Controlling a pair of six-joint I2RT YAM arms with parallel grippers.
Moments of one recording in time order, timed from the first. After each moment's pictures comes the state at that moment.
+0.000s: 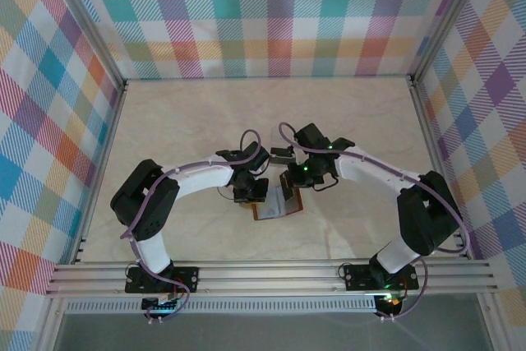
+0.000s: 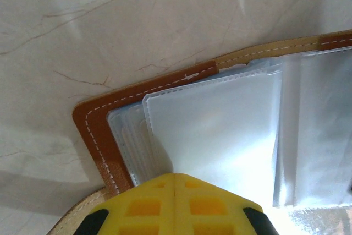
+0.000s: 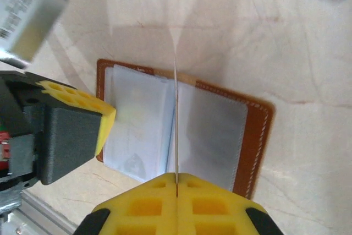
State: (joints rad) left arm -0.75 1.78 1.09 -0.63 0.21 -0.70; right arm 0.64 1.56 1.08 -0.70 -0.29 0.41
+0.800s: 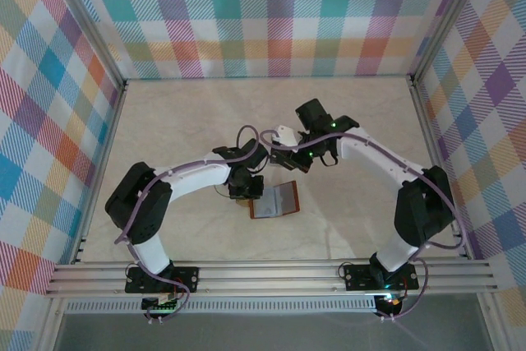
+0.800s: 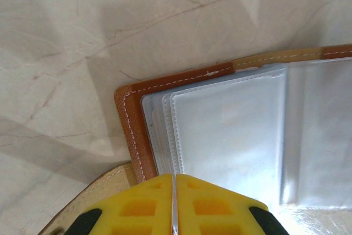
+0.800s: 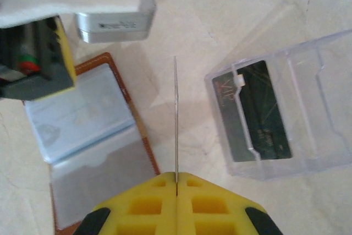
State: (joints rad) left arm -0.75 1.72 1.12 -0.72 0.11 -0.69; right arm 0.57 1.65 1.35 -0.81 -0.29 -0.62
